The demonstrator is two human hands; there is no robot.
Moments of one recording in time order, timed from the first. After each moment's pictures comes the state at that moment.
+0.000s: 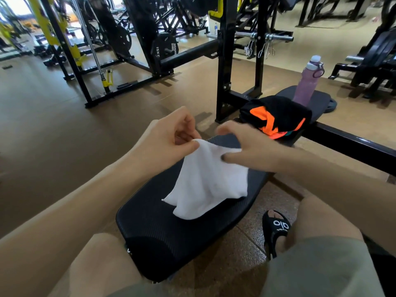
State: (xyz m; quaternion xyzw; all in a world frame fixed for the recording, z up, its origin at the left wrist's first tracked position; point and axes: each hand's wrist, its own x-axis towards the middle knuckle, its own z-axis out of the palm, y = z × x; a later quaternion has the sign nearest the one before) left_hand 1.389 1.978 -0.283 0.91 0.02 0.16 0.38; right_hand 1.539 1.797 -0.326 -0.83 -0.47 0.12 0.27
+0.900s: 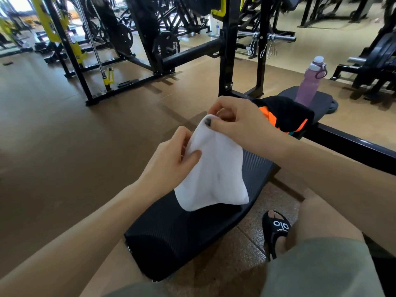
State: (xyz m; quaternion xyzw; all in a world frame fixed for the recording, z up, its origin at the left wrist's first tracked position) left_hand 1.383 1.978 -0.333 0.91 0.10 0.17 0.36; right_hand 1.524 1.826 -0.293 -0.76 -0.46 0.04 0.46
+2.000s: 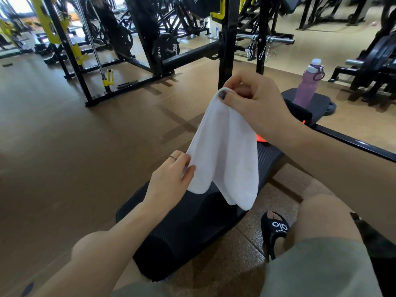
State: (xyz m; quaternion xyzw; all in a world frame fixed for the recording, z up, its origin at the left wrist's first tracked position) left_hand 1.383 1.983 -0.401 0.95 0.12 0.23 0.18; right_hand 1.536 1.815 -0.270 -0.72 -0.42 -0.03 0.55
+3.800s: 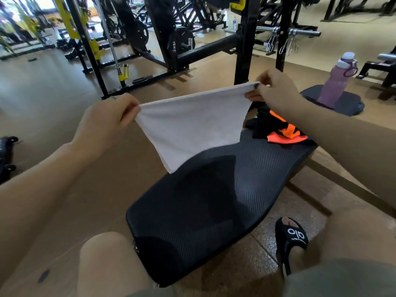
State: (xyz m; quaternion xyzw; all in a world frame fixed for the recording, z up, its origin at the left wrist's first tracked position) left_hand 1.381 2.146 -0.300 0.95 0.10 0.28 -0.02; right_hand 1.652 1.862 -0.308 -0.78 -0.29 0.05 0.56
